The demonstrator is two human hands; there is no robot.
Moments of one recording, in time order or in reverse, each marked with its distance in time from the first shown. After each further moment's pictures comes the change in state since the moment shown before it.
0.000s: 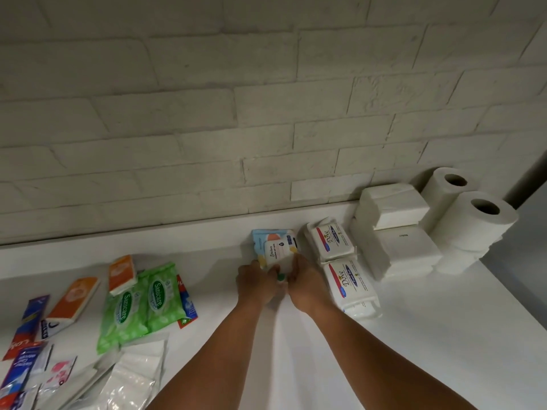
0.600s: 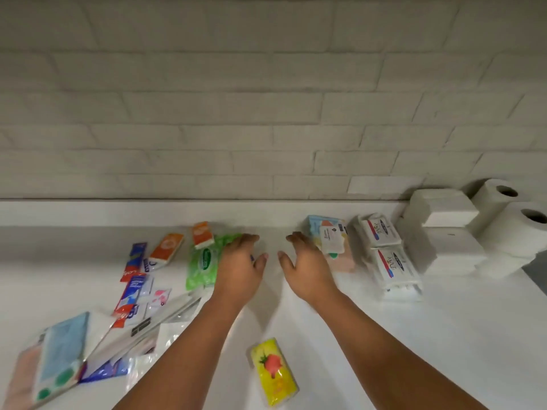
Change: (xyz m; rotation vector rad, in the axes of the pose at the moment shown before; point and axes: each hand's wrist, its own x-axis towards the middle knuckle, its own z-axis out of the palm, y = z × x) left_hand -0.121 -0.050 -0.187 0.194 0.300 0.458; right_hand -0.085 -0.130 0.002 0.085 0.016 -0.307
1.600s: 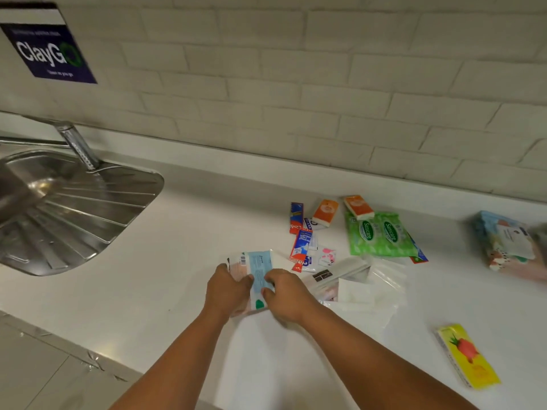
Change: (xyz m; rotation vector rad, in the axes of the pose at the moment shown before) left_hand -0.177 -0.314 -0.211 -0.277 0.066 -0.890; right_hand -0.111 -0.295 0.277 0.078 -0.651 -0.126
